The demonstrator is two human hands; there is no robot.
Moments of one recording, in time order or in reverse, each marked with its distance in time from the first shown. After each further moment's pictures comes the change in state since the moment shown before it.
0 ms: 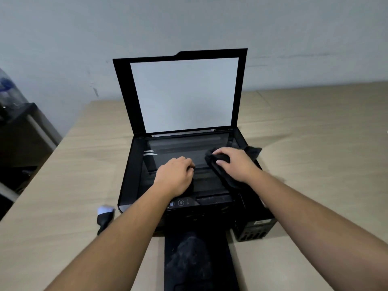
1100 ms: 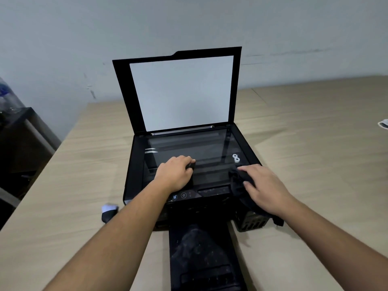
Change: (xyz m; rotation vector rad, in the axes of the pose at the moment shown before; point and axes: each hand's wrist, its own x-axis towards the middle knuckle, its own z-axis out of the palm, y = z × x) left_hand -0.008 -0.005 -0.005 -0.007 -0.110 0.011; right_hand -0.107 0.006 -0.021 -0.235 0.000 0.038
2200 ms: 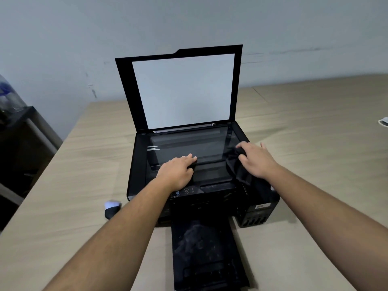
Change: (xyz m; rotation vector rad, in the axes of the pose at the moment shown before) left_hand -0.004 -0.007 0.005 -0.011 -0.067 0.052; right_hand 0.069 0.002 -0.007 -0.068 -0.078 0.114
